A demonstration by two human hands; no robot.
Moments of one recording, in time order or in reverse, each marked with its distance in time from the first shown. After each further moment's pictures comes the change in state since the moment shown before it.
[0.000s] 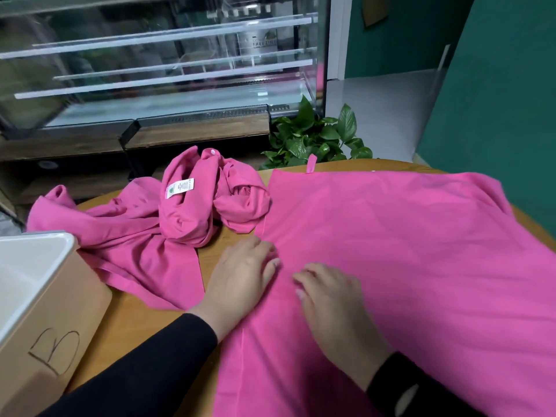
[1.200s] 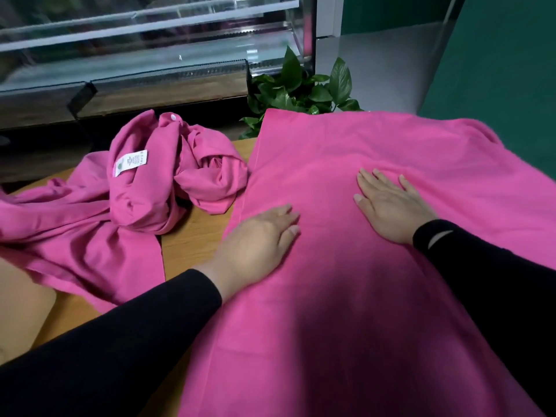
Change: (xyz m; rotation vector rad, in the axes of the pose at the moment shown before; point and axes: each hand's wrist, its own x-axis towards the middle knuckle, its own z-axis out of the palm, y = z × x) left_hand 0.070 0.024 0.047 -0.128 -0.289 0.088; right_hand 0.101 0.199 -0.010 -0.249 -0.403 0.213
